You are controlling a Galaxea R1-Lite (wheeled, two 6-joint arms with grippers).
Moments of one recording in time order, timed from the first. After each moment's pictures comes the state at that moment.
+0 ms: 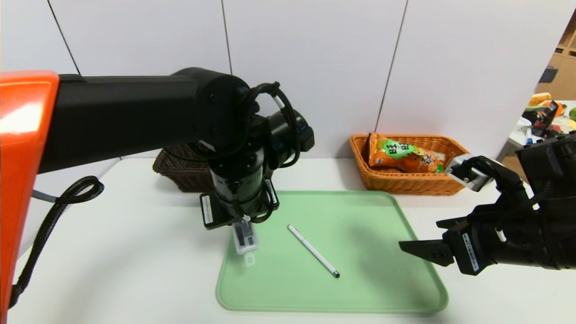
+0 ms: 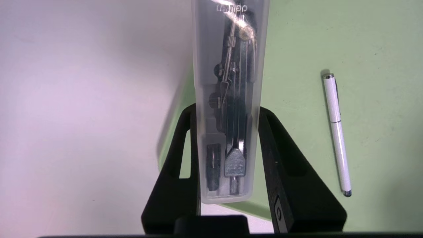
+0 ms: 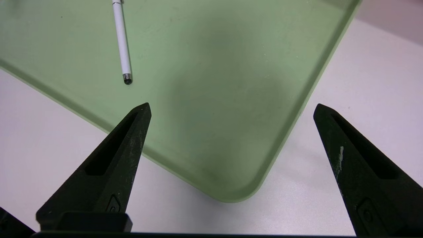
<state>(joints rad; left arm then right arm) -0.76 2.06 -1.96 1.16 0.39 -1.06 0.39 1.38 -0.79 0.13 0.13 -0.01</state>
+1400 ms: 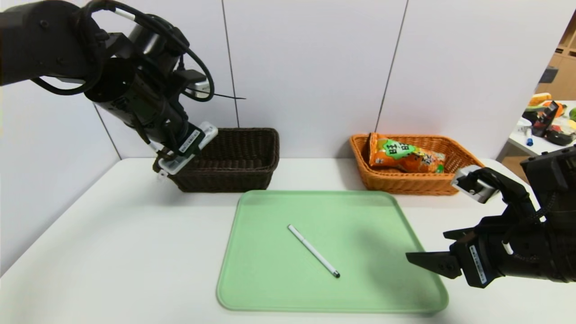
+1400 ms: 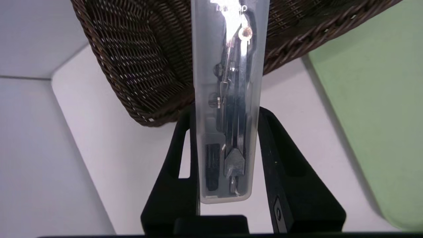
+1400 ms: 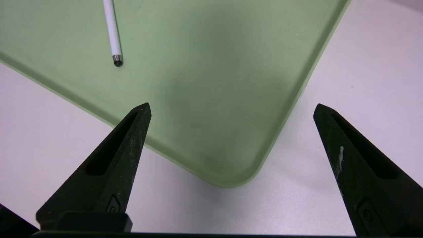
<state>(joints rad) -0.36 1.91 -1.96 0.86 0.21 0.32 0.38 1.36 -0.73 0.13 0.13 -0.02</state>
